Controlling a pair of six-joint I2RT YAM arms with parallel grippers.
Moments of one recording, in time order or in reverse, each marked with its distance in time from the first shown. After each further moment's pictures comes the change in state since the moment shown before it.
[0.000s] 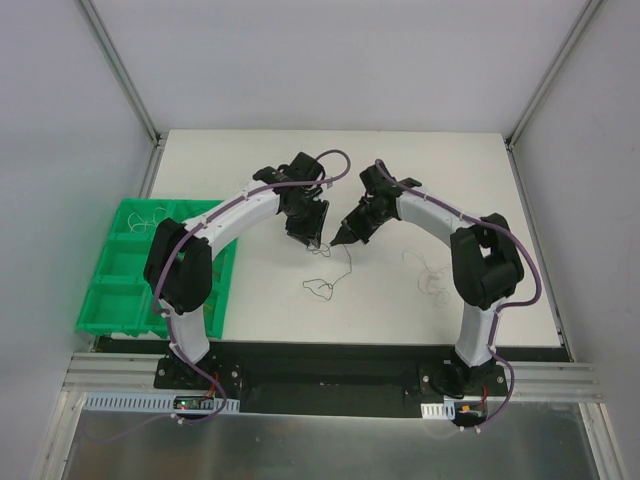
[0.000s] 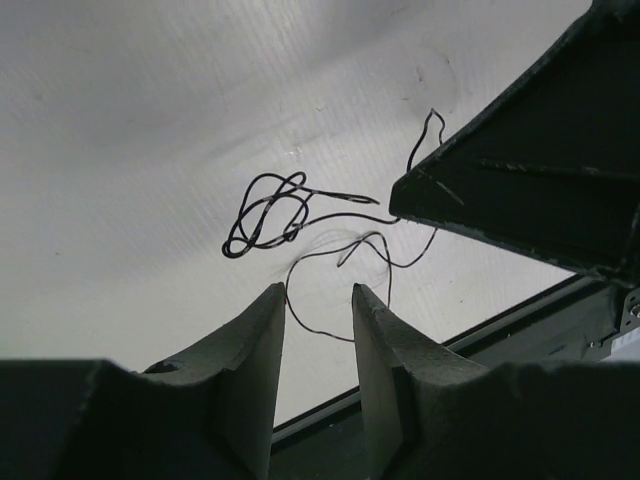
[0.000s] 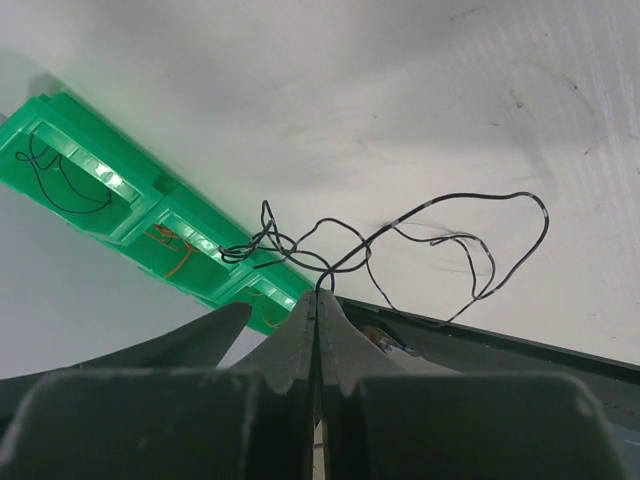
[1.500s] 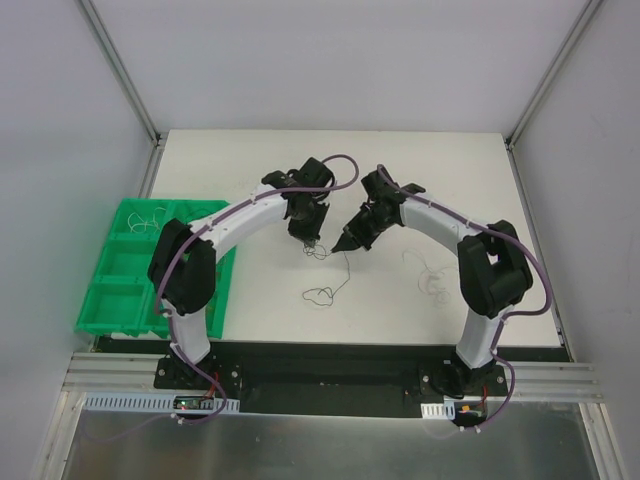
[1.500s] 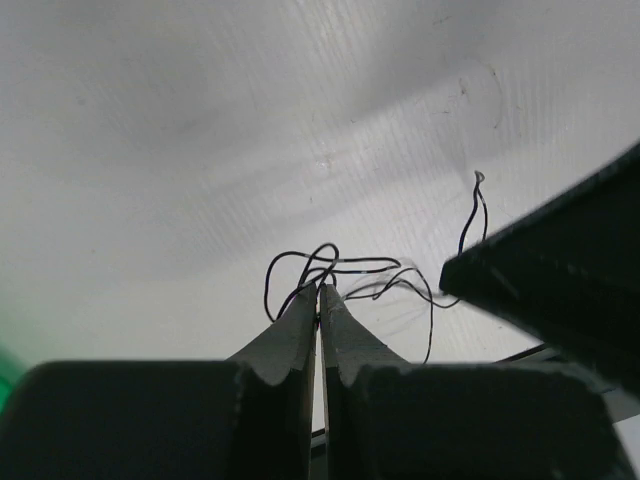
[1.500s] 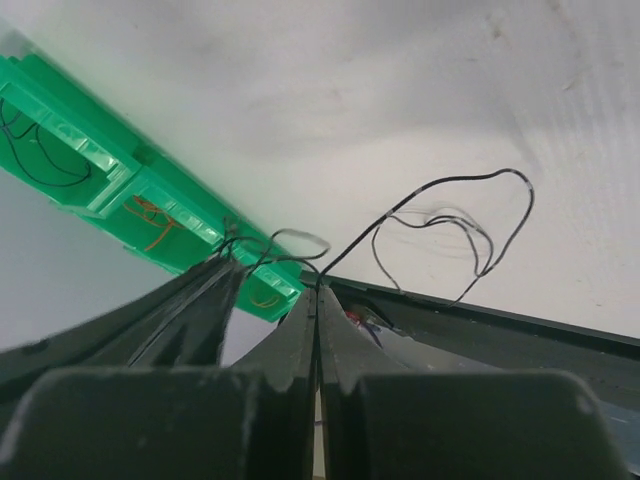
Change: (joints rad) left arm -0.058 0.058 0.027 -0.005 -0.150 0.010; right arm 0.023 -0.072 -0.070 0.007 -0.026 0.014
